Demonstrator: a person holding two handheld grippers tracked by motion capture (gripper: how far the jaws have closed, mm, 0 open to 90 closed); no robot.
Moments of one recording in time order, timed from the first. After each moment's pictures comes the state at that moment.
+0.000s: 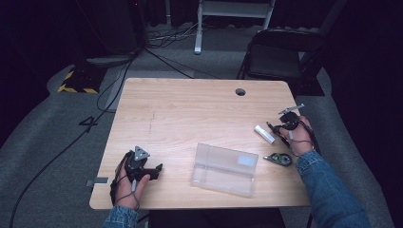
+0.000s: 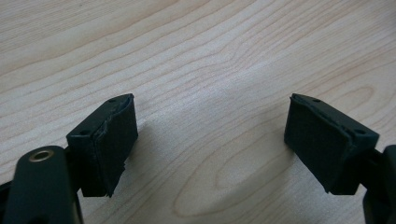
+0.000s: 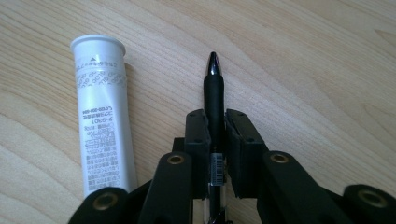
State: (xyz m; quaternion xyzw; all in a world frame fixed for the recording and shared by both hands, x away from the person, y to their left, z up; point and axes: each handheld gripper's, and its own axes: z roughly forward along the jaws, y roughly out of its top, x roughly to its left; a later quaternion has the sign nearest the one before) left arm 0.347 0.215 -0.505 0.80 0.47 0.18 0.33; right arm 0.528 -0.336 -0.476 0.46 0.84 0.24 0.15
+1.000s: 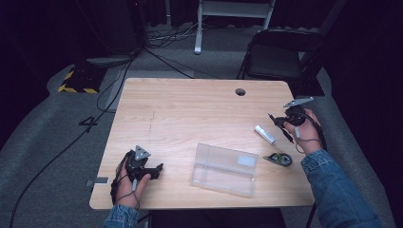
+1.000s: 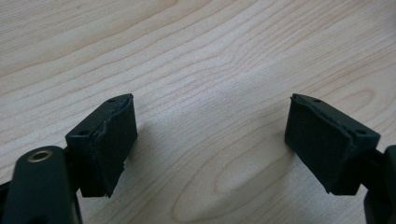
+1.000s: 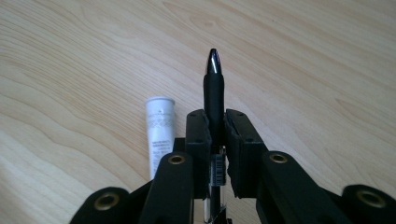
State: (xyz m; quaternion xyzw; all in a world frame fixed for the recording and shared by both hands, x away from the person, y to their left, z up) left arm 0.348 0.214 -0.505 0.80 0.47 0.18 0.33; right arm 0.508 -0.326 -0.417 0.42 0.84 0.29 0.18
